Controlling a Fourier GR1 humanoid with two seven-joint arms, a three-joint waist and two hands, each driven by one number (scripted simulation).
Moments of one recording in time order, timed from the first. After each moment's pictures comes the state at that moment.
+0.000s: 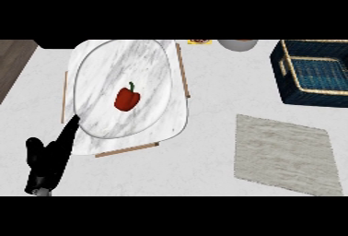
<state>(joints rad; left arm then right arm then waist) 0.09 0.30 -0.07 -1.53 0.14 0.08 0.21 -0.95 -0.56 -0.39 -1.56 0.47 0.29 0.81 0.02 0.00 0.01</state>
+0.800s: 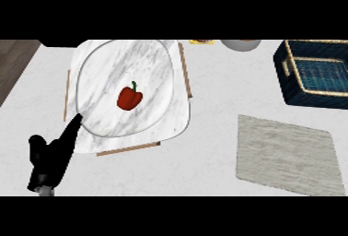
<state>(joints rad) 0.07 0.29 -0.07 -1.52 0.13 0.07 0.22 -0.96 -0.61 -0.51 -1.09 0.45 0.14 0.47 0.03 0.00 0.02</state>
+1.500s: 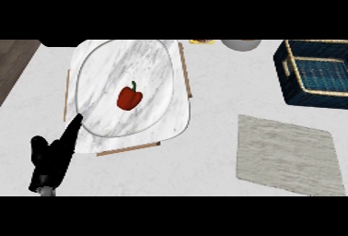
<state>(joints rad) 0.08 0.28 -0.06 -1.53 0.11 0.07 0.21 -0.89 -0.70 -0.50 -0.79 0.54 0.03 0.23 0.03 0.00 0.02</state>
